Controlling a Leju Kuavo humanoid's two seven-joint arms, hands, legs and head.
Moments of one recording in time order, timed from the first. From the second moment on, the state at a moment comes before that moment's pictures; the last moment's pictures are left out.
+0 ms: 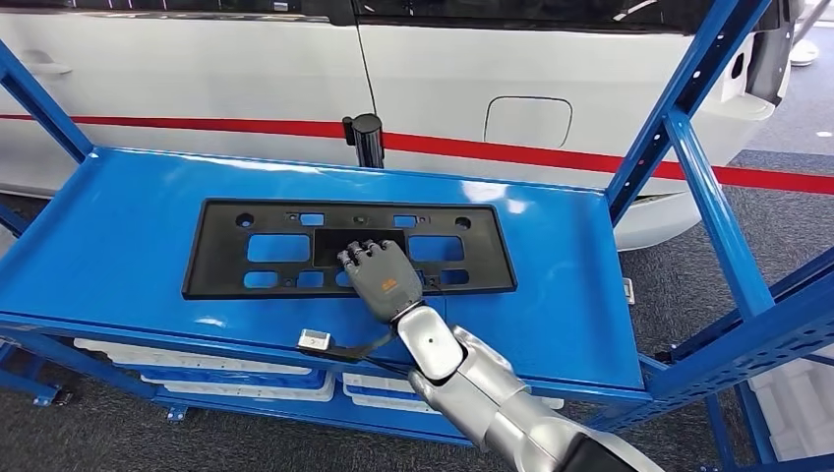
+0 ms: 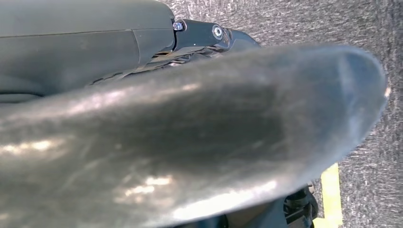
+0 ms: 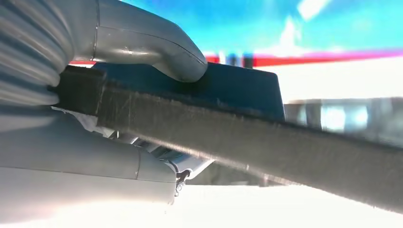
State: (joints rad) left arm -0.02 -0.01 -0.12 -0.18 -0.08 0.15 -0.20; right arm -0.55 0.20 0.80 -0.79 1.38 -0.63 0.24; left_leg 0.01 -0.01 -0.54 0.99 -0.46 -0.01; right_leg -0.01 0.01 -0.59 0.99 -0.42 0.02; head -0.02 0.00
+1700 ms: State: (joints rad) left arm 0.00 -0.05 -0.05 -0.18 -0.02 0.21 -0.30; right arm -0.23 -0.07 0.54 -1.80 0.21 -0.35 -0.33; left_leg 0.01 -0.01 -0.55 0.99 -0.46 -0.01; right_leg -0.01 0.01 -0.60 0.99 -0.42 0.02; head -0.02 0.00
